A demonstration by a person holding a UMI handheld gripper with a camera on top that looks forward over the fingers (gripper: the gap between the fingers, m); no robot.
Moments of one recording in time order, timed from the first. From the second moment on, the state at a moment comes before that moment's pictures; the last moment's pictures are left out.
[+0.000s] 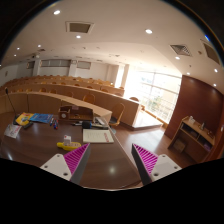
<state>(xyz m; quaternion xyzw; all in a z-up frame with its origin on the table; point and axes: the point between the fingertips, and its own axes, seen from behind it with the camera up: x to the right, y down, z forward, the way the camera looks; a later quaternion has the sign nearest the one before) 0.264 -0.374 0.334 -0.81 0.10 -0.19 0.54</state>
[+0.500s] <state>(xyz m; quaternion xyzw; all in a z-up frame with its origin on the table) 0.227 -0.352 0.138 -0.88 0.09 -0.12 0.46</state>
